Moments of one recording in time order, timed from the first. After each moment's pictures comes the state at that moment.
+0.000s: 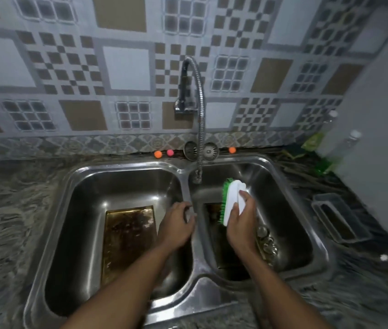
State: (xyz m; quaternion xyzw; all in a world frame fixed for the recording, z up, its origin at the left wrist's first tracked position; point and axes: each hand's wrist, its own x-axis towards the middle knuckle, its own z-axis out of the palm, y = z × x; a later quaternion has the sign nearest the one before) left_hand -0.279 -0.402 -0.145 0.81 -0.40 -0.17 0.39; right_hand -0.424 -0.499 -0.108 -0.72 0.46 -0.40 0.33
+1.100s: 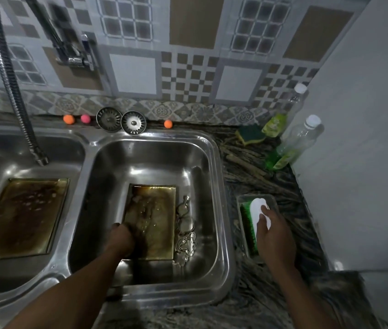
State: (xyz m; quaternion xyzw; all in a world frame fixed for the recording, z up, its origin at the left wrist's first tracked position) left_hand -0.412 -0.539 -0.280 0.93 -0.22 -0.28 0.06; right_hand -0.691 -0.788 -0.152 -0.79 0.53 -0.18 0.24
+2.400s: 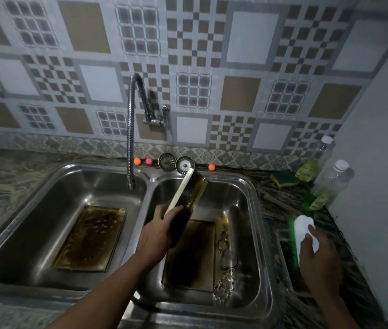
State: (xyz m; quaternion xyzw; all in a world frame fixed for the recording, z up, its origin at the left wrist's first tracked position) left_hand -0.410 -0.498 -0.121 0.87 -0.41 0.00 0.26; right_hand -0.676 -0.768 -0.107 -0.77 0.50 -0.31 0.26
